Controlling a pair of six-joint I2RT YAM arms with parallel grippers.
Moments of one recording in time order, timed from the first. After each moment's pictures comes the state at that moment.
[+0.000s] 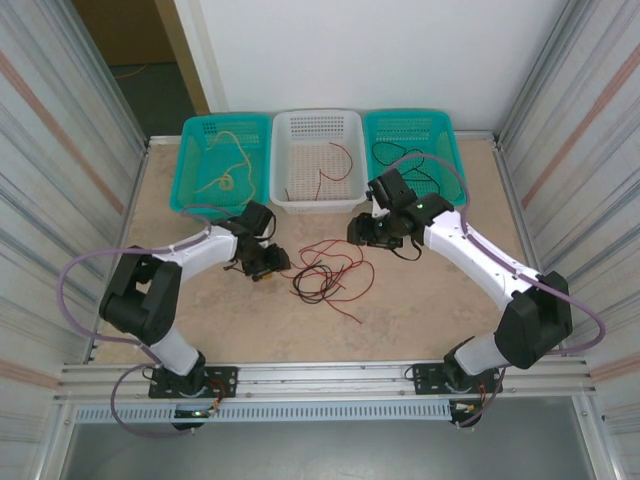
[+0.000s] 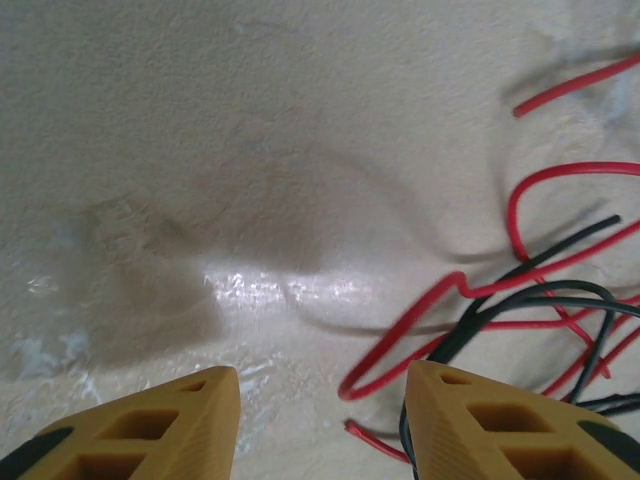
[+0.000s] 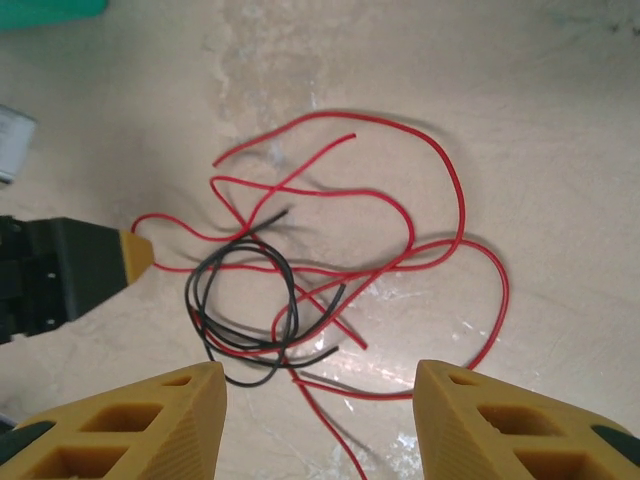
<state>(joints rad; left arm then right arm) -0.46 1.64 0.95 -0.60 0.27 -0.69 0.57 1.45 1.24 -0.83 -0.15 0.60</state>
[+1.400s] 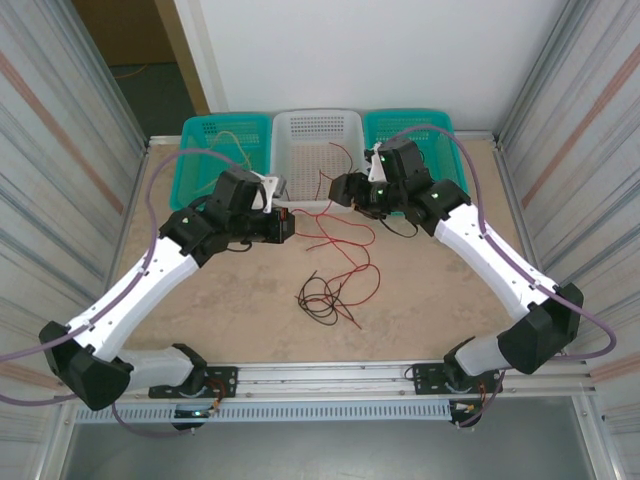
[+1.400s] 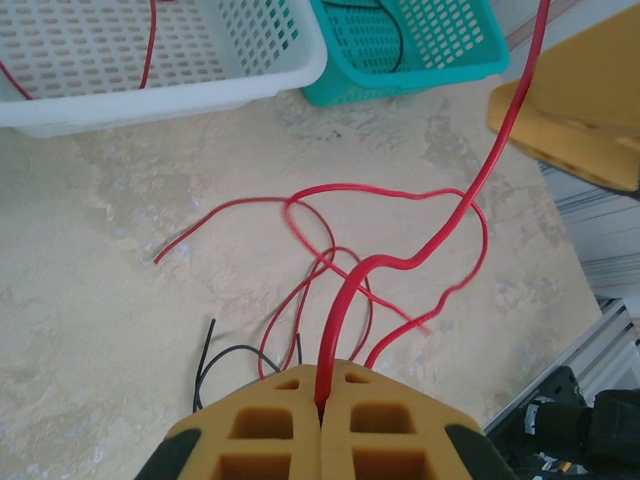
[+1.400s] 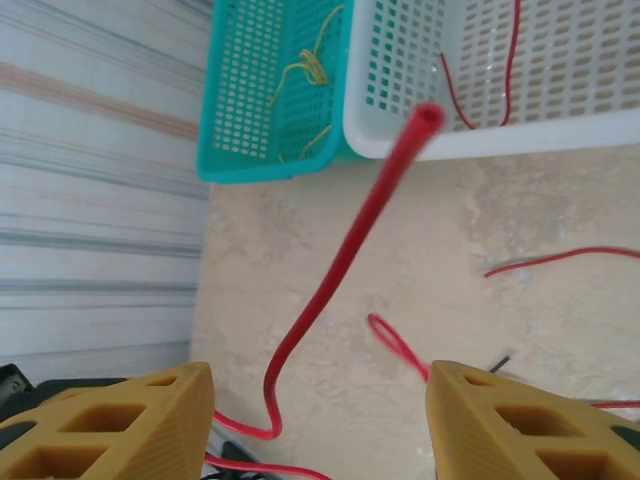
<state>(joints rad) -0.64 1.23 1.28 -0.76 0.21 -0.48 0.57 1.42 1.41 -0.63 -0.34 0.81</state>
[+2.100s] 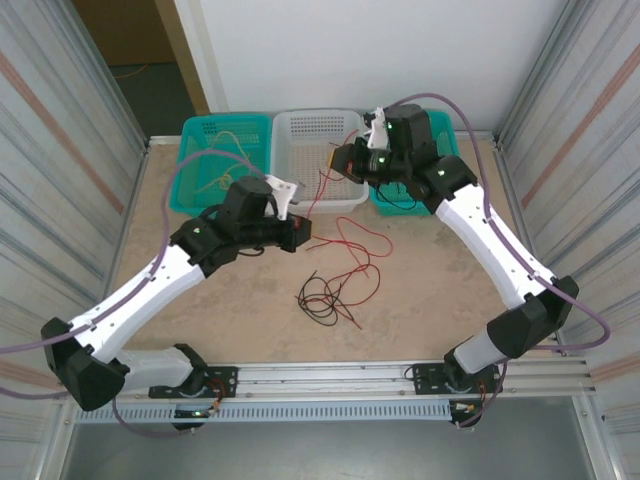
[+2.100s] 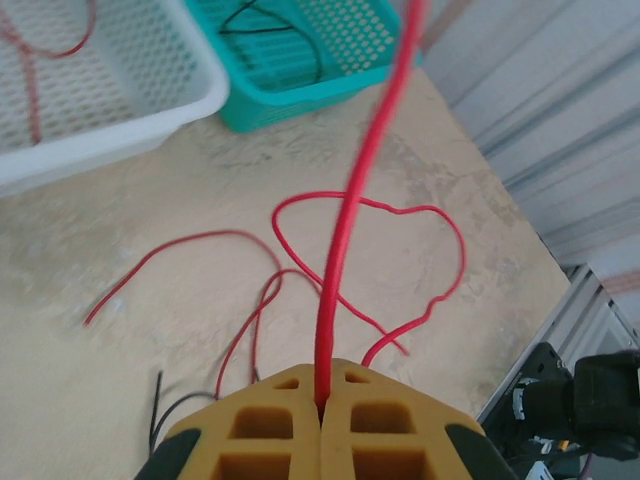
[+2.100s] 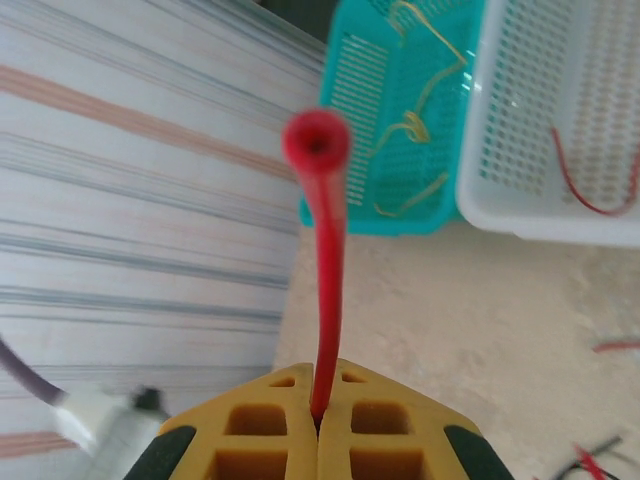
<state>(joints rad) -0.76 1.24 1.22 -0.57 0.22 -0.38 0.54 1.52 1.70 -0.61 -0.45 0.86</state>
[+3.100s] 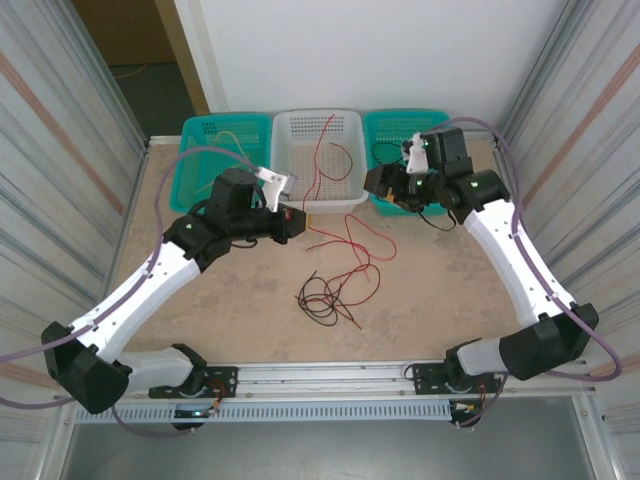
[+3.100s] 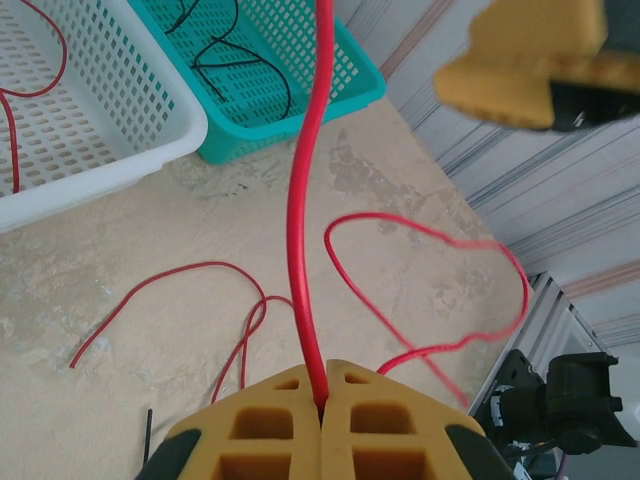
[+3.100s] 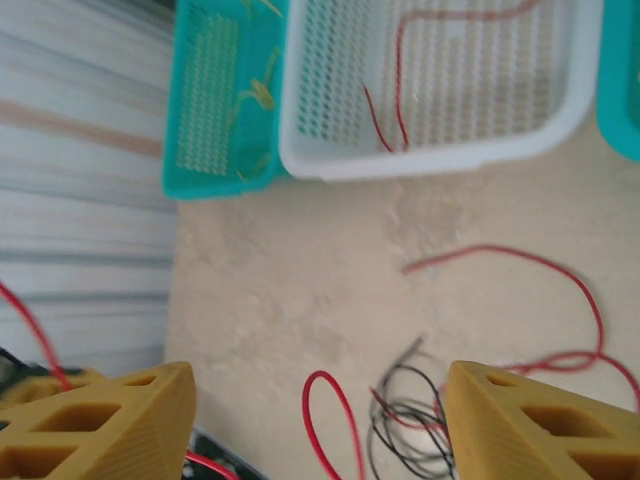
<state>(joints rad) -0.61 1.22 1.18 -0.51 0.40 -0.36 0.36 1.37 1.47 -0.86 -0.45 0.62</state>
